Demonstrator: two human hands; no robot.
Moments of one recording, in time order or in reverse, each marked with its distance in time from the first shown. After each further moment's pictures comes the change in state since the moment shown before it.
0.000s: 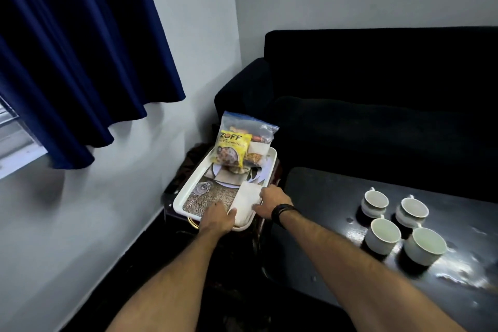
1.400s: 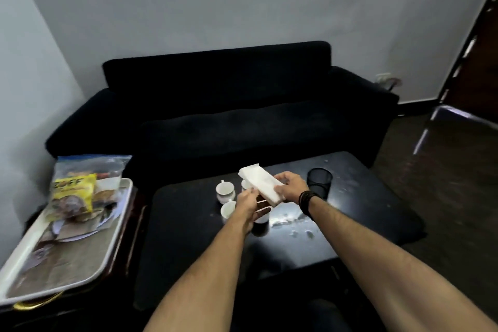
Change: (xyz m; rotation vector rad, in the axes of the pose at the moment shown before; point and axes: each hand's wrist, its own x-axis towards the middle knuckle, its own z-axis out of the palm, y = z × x) left_hand -0.205 0.345 0.126 -1.113 -0.749 0.181; right_hand -0.240 0.322 -0.123 0.845 0.517 0.551
